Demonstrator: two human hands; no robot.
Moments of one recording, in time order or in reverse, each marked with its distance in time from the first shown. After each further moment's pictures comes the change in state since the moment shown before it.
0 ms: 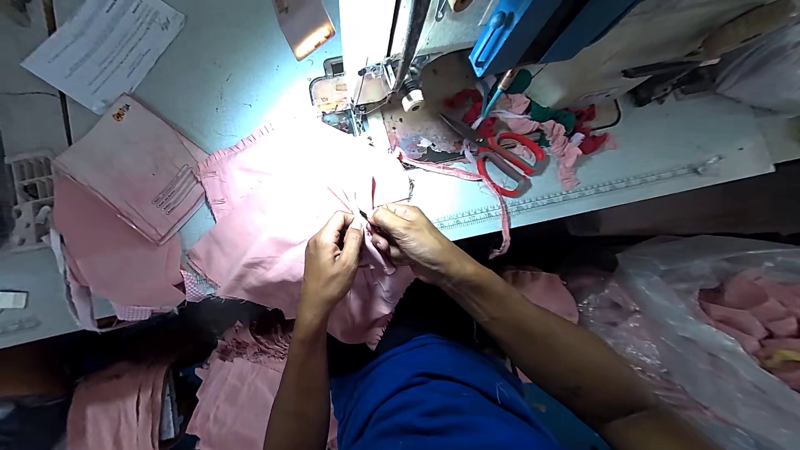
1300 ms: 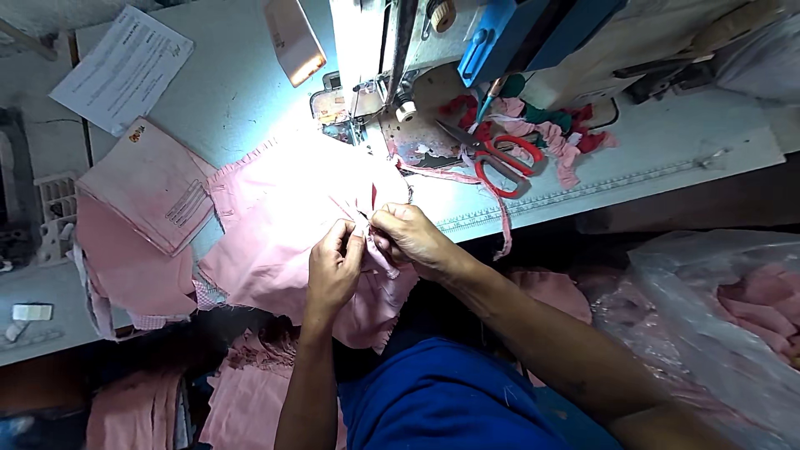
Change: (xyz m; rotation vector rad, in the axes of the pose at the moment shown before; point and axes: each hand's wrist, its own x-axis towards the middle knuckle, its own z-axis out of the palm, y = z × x) left_hand 0.001 -0.002 0.000 0.007 -0.001 0.020; right_hand 0.008 0.000 -0.003 -0.071 0.026 -0.052
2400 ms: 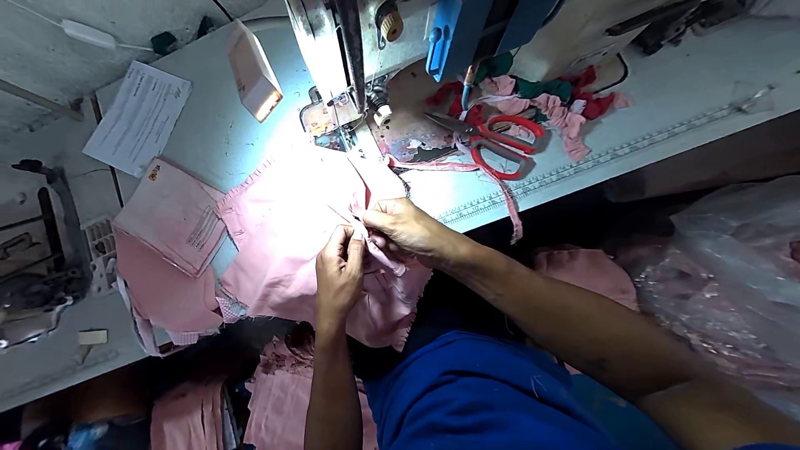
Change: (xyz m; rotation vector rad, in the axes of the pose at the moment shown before) left_hand -0.001 -0.002 -0.001 -0.017 -0.001 -0.022; right_hand 0.004 -0.006 0.001 -0.100 -0.020 -0.012
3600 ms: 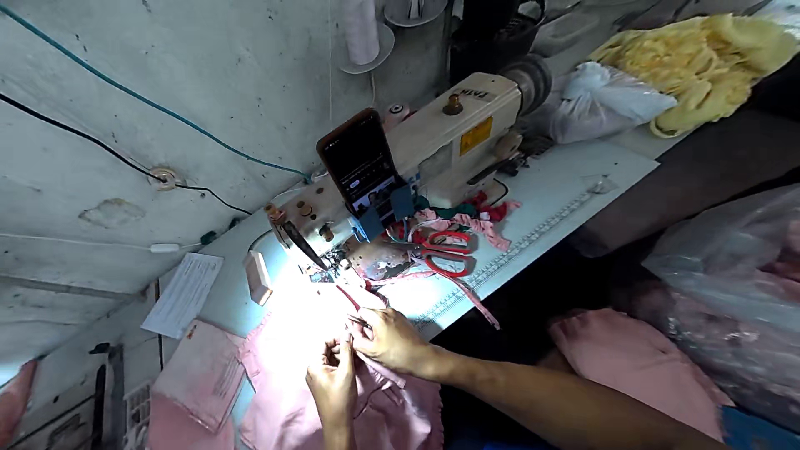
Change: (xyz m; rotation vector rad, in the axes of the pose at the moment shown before) left_hand 0.028 0.004 0.004 0.090 0.270 0.093; right_hand 0.008 0.000 0.000 -0.658 0.239 -0.314
